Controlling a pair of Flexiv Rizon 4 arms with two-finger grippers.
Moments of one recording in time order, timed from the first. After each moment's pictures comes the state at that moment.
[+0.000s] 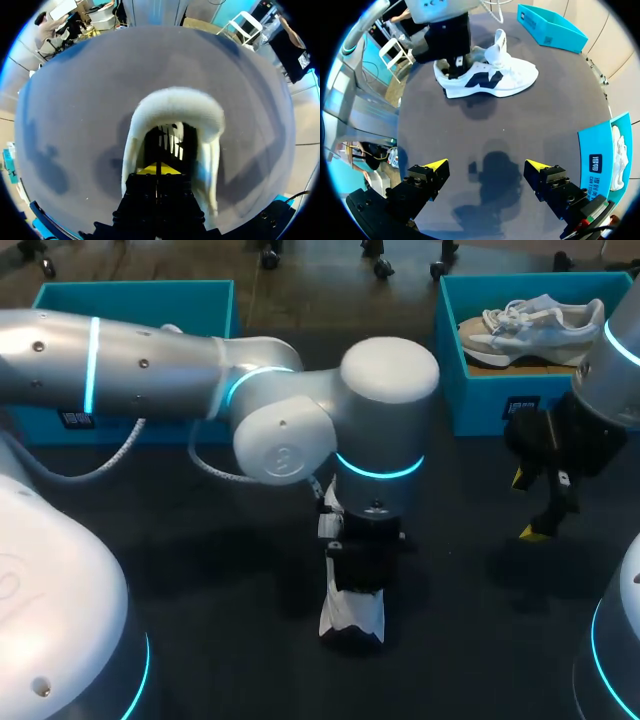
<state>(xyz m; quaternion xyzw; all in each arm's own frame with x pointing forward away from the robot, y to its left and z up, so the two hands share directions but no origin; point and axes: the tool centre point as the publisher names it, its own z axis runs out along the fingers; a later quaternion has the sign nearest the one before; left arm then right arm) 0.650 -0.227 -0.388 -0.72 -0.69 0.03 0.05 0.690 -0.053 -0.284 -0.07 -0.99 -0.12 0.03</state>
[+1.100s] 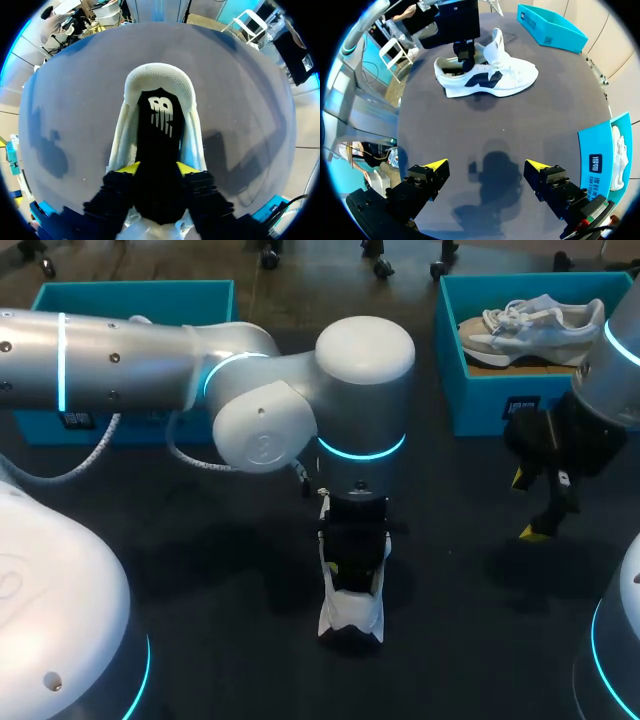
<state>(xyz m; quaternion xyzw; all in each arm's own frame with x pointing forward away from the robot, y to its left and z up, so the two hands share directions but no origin) 0.676 -0.217 -0.376 -0.71 -0.70 0.02 0.03 0.690 -0.053 -0.284 -0.07 -0.99 -0.12 0.03</state>
